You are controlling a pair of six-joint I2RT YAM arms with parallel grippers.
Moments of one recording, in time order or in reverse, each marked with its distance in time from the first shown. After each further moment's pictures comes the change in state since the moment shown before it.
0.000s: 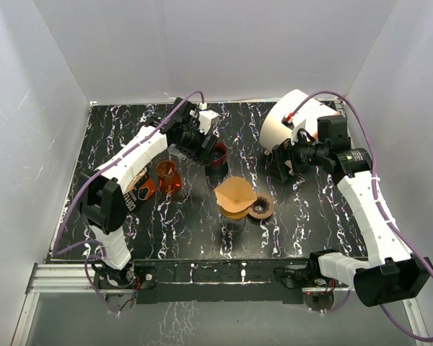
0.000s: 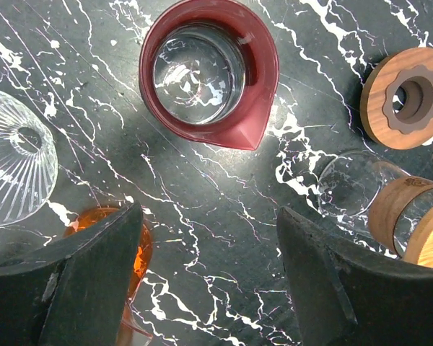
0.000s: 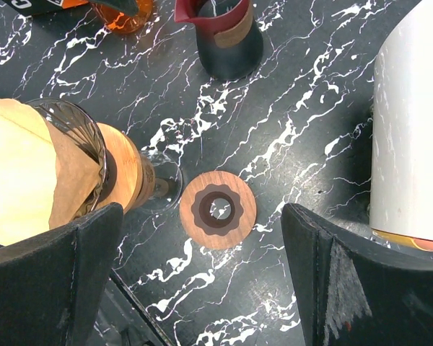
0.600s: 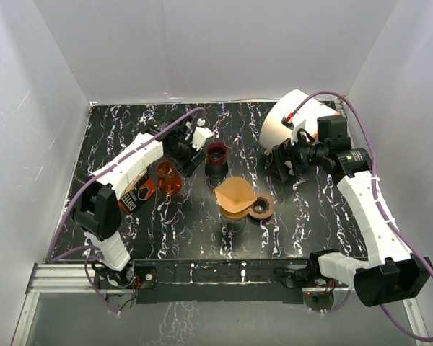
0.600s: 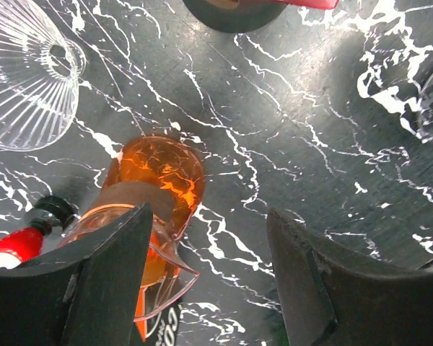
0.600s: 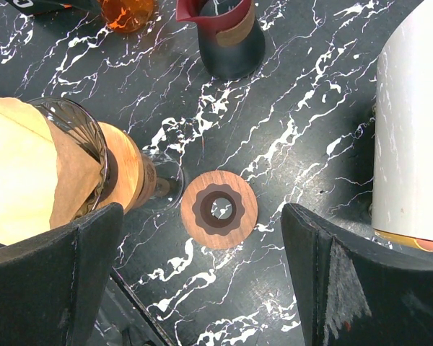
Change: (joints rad) left arm 0.002 -0.080 -0.137 -0.084 -0.159 0.201; right arm 0.000 0.000 -0.005 0.000 -0.004 0.000
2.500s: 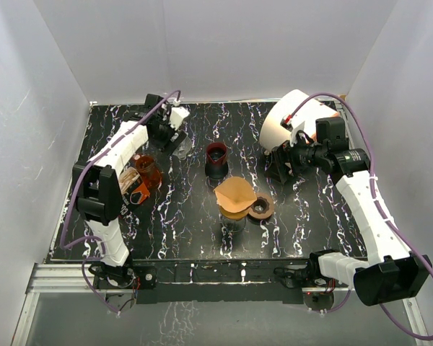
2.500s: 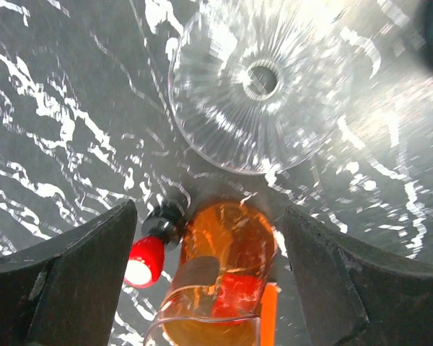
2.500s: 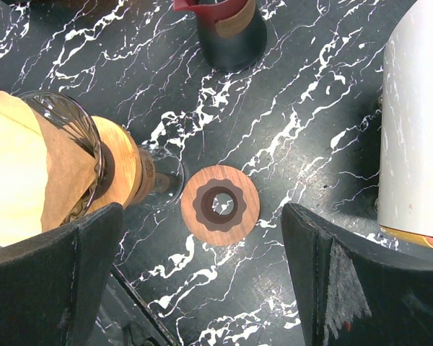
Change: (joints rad) left arm 0.230 0.138 0.066 0.168 -0.113 0.192; right arm 0.000 0.002 -0.019 -0.001 0.003 -0.001
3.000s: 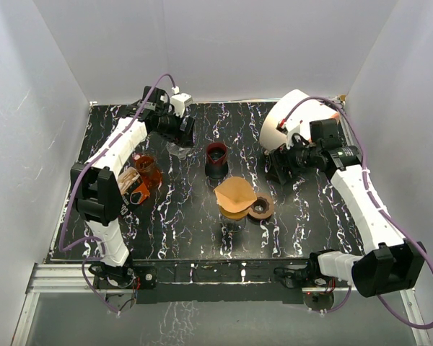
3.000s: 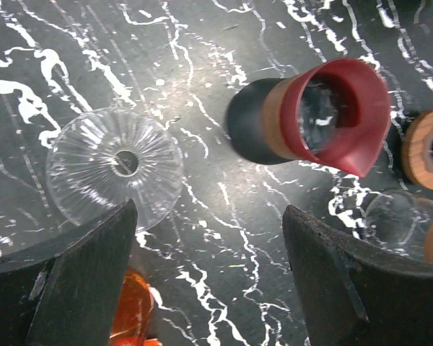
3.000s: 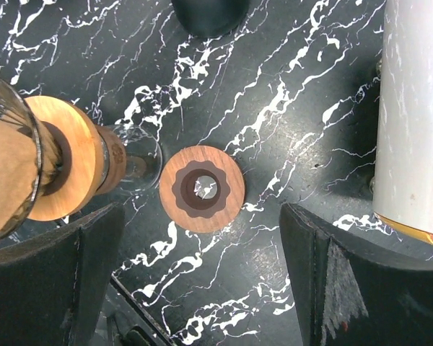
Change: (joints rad) left arm 0.000 -0.010 0.106 0.020 0.404 -0.308; right arm 0.000 0.058 -0.023 -0.006 0.054 -0.044
